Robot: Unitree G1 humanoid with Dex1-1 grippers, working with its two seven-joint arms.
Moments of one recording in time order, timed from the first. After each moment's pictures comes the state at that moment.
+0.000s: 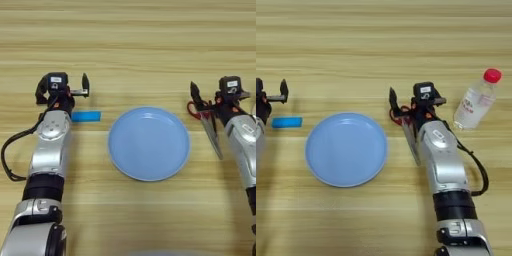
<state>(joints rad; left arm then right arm) -0.37 0.13 0.17 0.37 -0.01 -0.02 0.03 -0.27 -0.15 -0.09 0.11 0.10 0.14 0.17</state>
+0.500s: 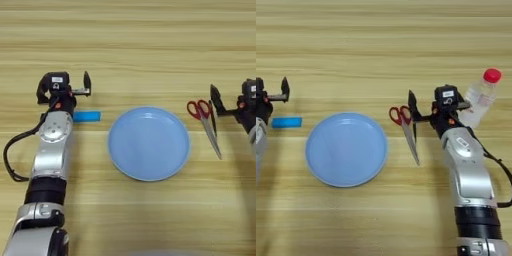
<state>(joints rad) -0.34 0.11 0.16 0.32 -0.01 -0.03 0.04 -0.18 -0.24 -0.12 -0.02 0.10 0.20 0.19</state>
